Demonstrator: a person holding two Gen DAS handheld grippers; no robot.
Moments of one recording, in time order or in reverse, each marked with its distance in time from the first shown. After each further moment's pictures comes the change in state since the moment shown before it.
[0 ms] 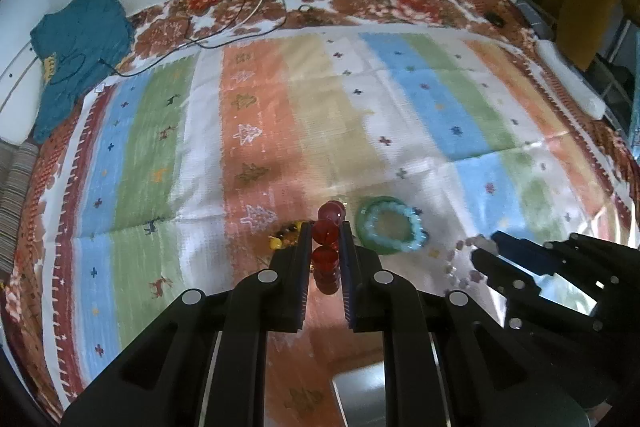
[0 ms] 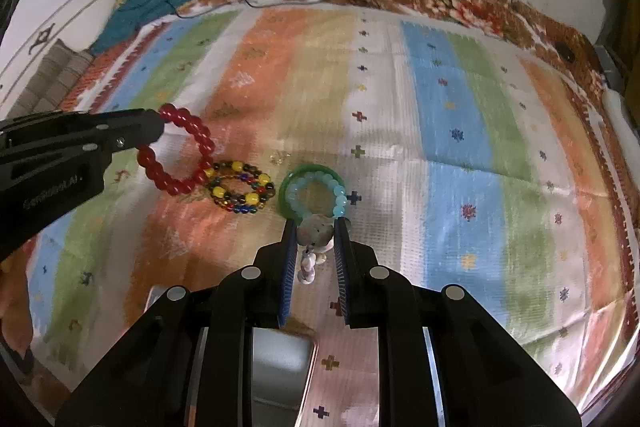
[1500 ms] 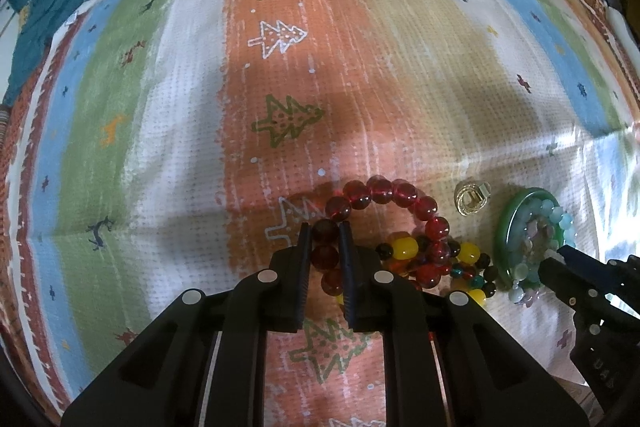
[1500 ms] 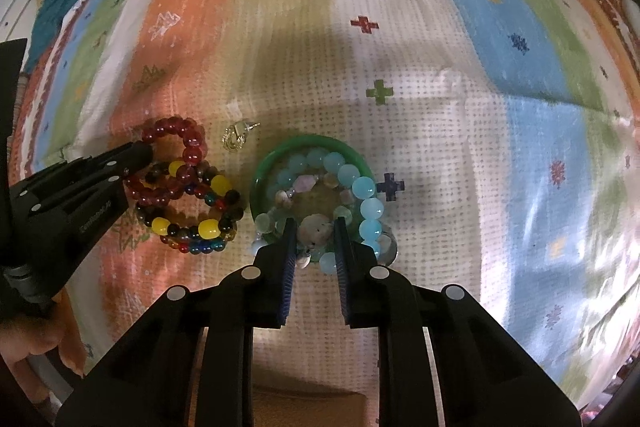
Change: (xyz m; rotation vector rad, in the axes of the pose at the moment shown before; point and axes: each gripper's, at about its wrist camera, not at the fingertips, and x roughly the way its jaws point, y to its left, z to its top) left arm 0.175 0.067 0.011 -0.054 0.289 0.080; right arm 0.146 -0.006 0.033 0.222 0.345 -0.008
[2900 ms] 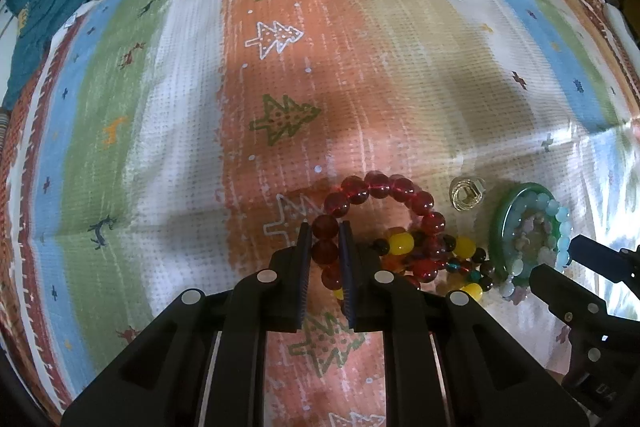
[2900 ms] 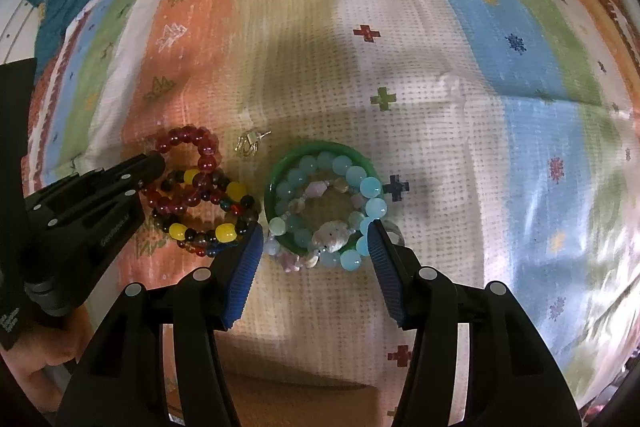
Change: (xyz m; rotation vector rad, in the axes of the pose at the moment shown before) left arm 0.000 -0.002 0.002 0.014 0.011 -0.001; right arm -0.005 -0.001 0.005 0.039 0.005 0.026
